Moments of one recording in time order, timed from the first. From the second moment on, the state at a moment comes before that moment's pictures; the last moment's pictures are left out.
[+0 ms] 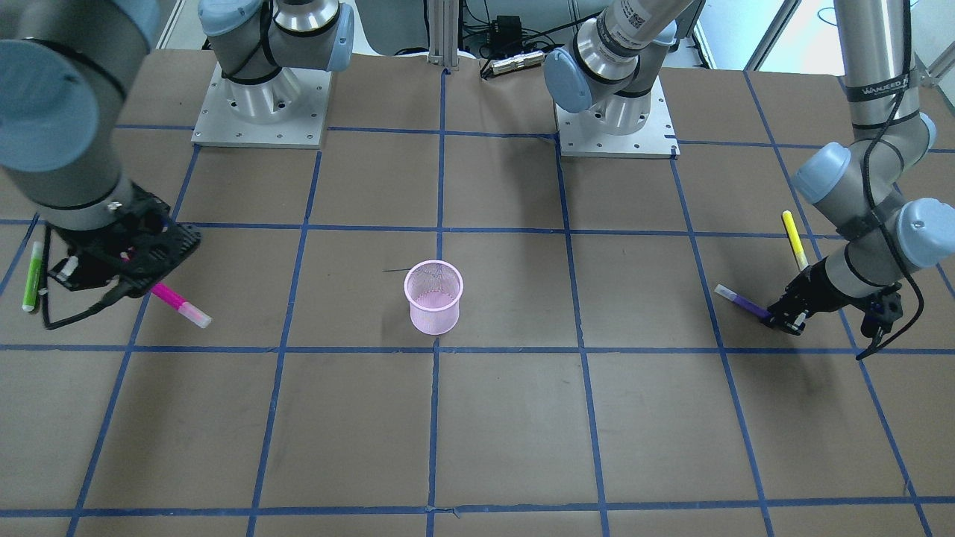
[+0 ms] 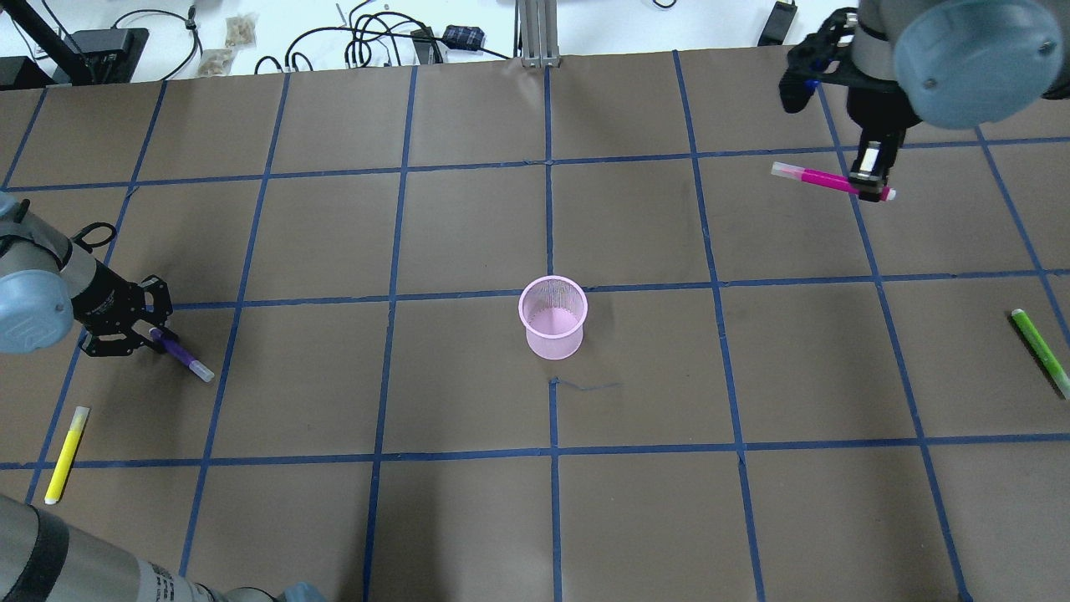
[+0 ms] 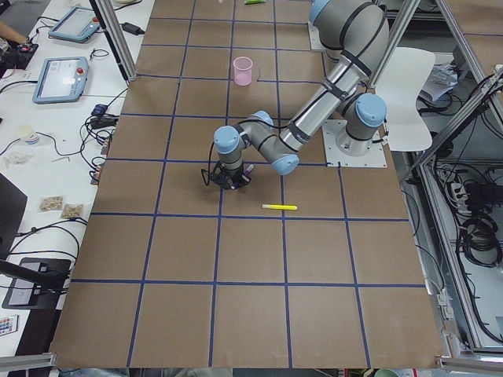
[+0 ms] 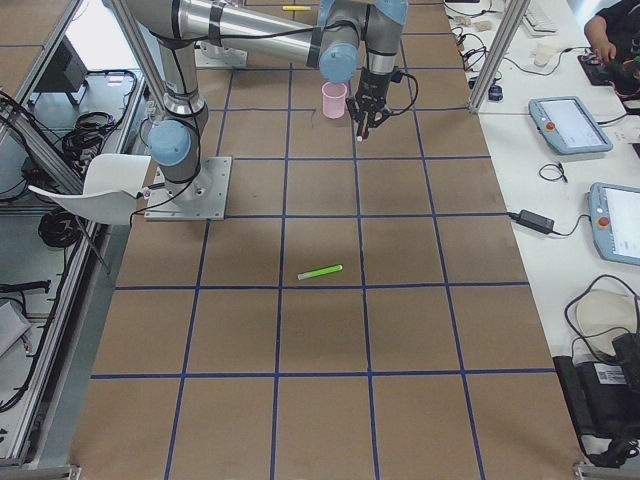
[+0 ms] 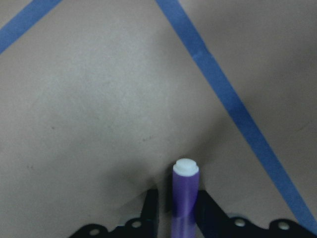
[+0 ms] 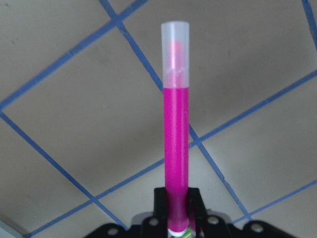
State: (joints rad) left arm -0.93 -1.97 -1.93 -0.89 1.58 -0.32; right arm 1.56 -1.37 1.55 -1.66 -1.89 -0.98
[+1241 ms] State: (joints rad) left arm -0.94 -1.97 -1.91 -0.93 1.59 -0.29; right arm 2.07 -1.22 1.55 -1.58 -2.11 -0.69
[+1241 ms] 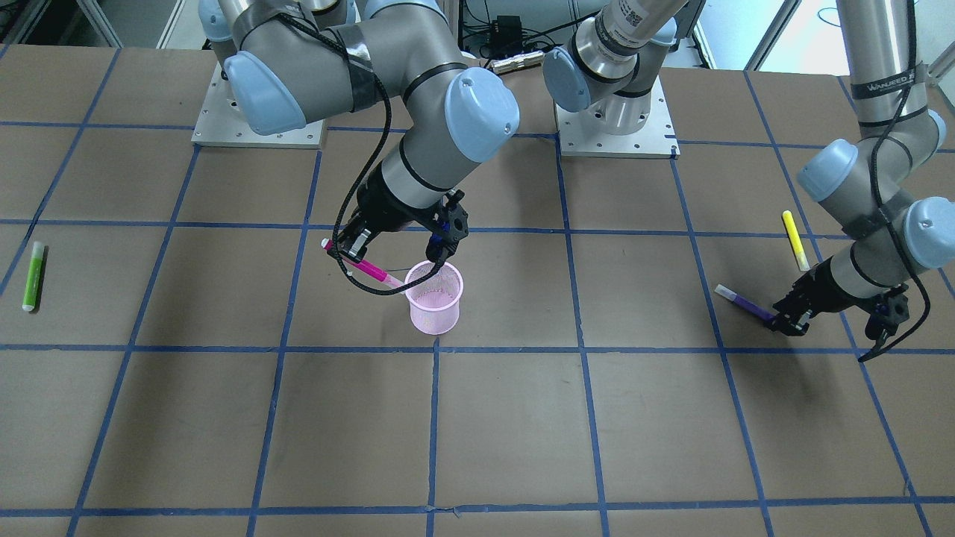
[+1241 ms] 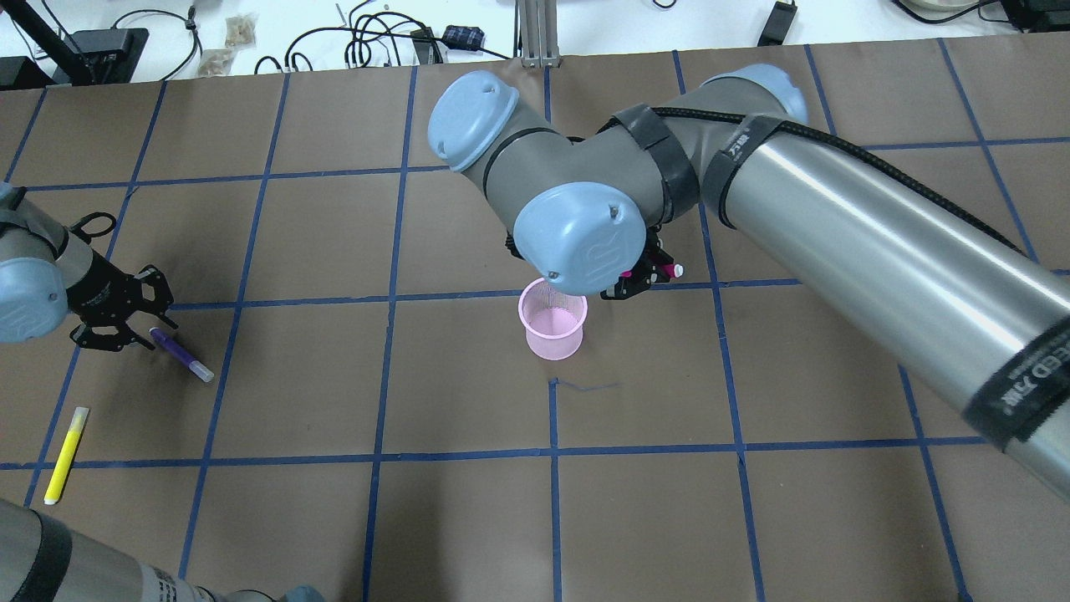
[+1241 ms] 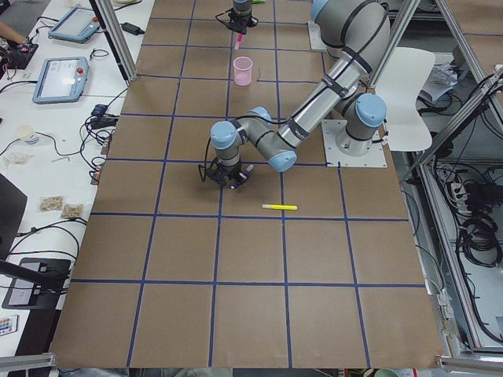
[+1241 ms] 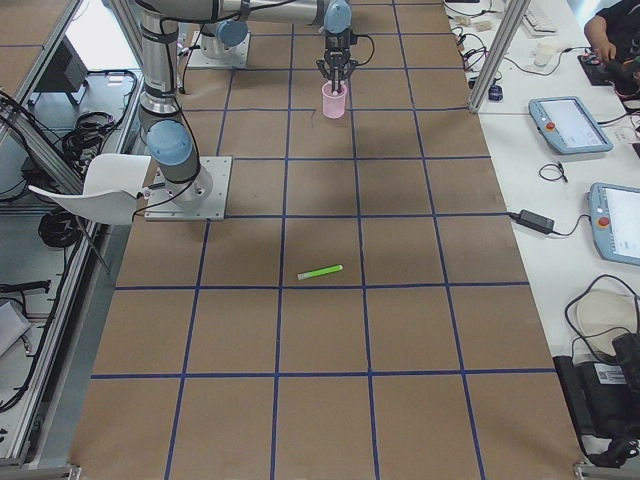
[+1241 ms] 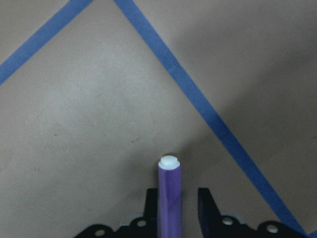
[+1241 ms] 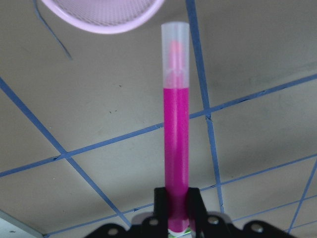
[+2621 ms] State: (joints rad) left arm -0.95 -1.98 -1.91 -0.94 1.58 -0.29; right arm 2.19 -1.11 1.48 -1.59 -2.15 -0.67
